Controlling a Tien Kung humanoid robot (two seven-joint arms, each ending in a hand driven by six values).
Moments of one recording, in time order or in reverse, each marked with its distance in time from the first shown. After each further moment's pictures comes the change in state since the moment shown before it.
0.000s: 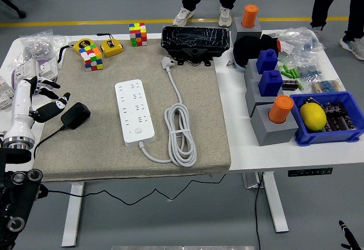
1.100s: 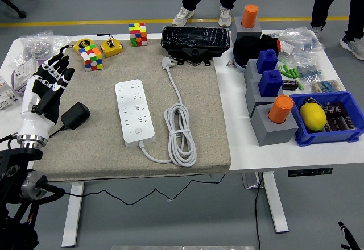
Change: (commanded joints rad) left arm -0.013 0.003 0.051 0.019 -0.972 -0.324 -0.230; right arm -0.002 -0.001 0.002 0.000 -0.005 -0.001 -0.002
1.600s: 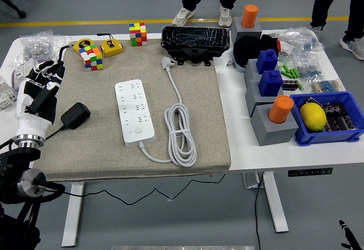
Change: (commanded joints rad) left arm -0.008 -0.003 -0.010 0.010 -0.092 0.003 0.007; right arm 0.005 -0.003 -0.003 0.000 0.008 0.000 0.001
